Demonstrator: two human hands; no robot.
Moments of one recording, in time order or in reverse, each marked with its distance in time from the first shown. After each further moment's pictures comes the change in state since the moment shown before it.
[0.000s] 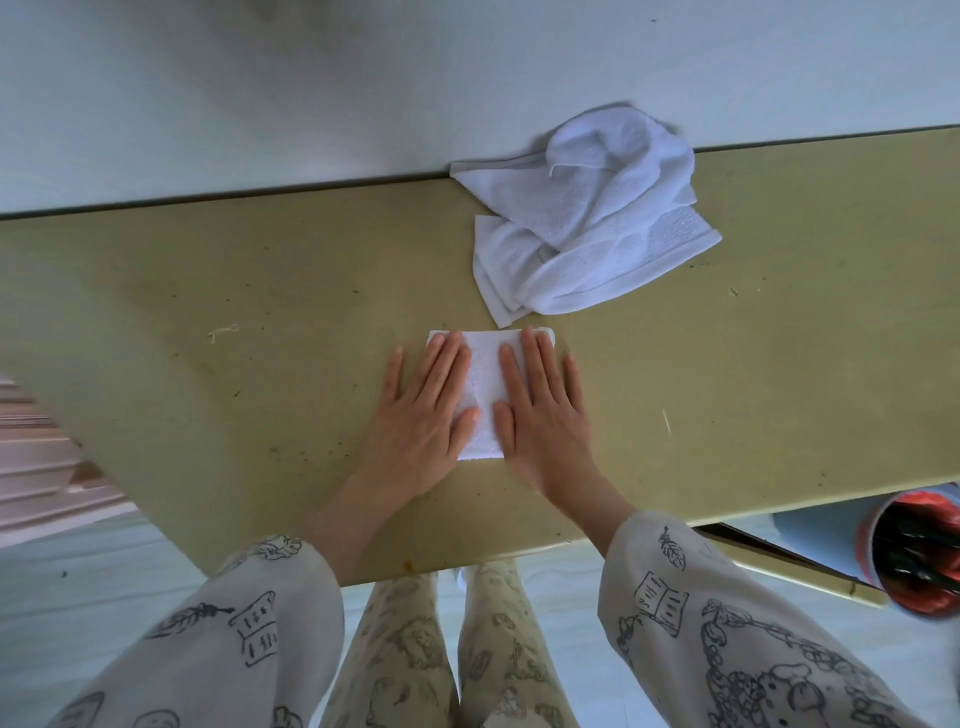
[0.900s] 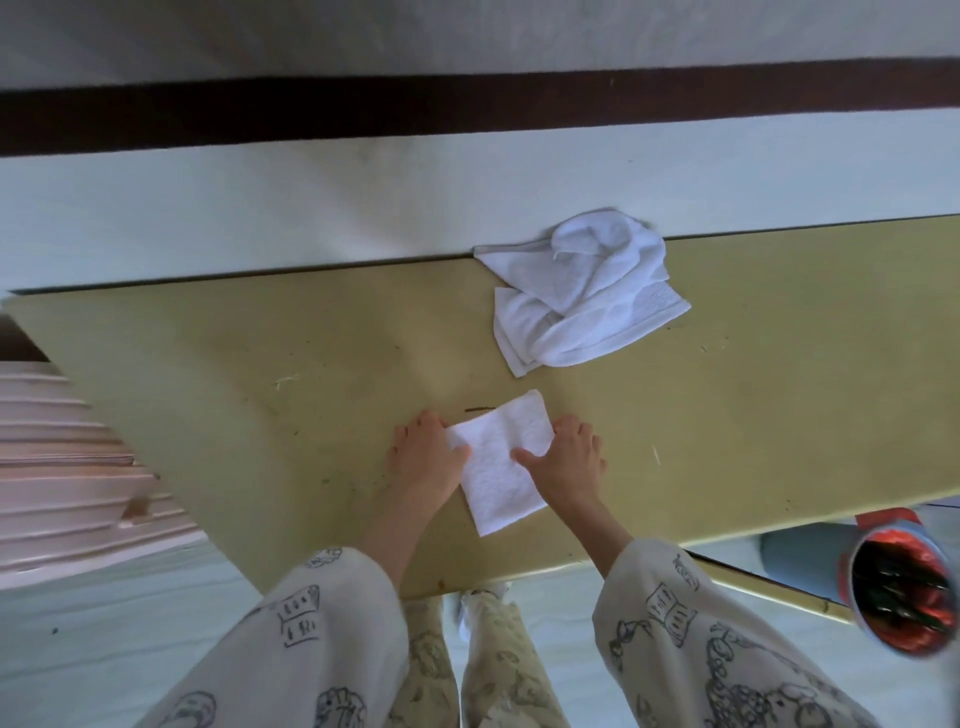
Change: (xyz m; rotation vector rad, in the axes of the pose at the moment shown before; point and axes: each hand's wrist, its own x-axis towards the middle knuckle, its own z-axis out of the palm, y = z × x) left_hand 0.004 -0.002 -0.046 -0.543 -0.290 -0.720; right_hand 0.008 -0.032 -0.060 0.287 -0.313 0.743
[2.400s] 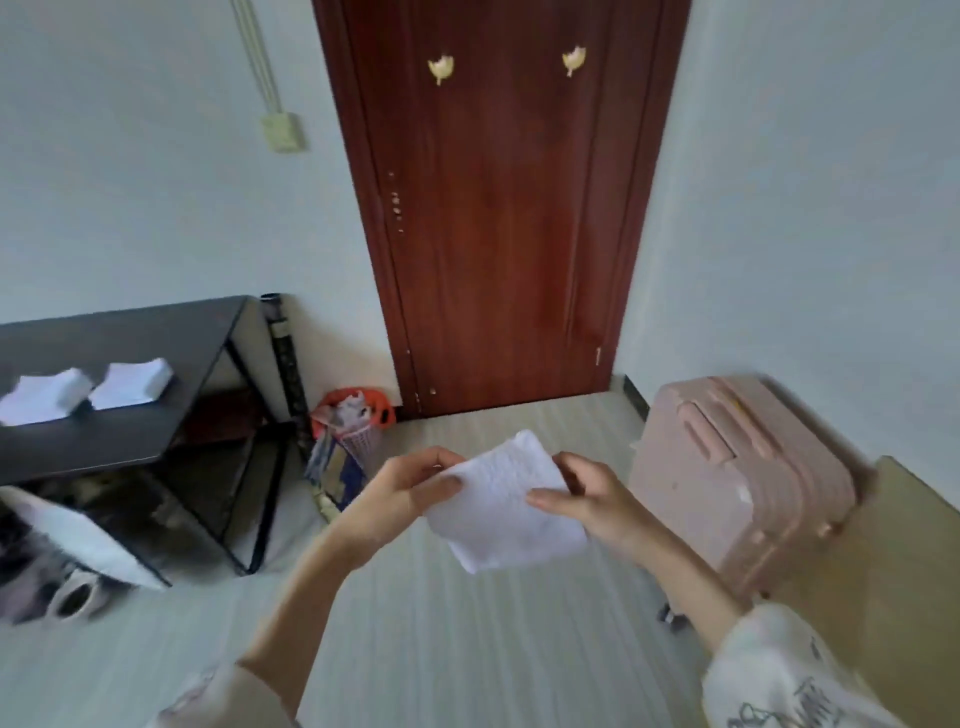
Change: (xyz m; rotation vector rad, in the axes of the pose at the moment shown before) left_hand -0.718 -0.340 0.007 -1.112 1.100 -0.186; right_hand -0.622 -0.042 0.066 -0.137 -1.240 -1.581
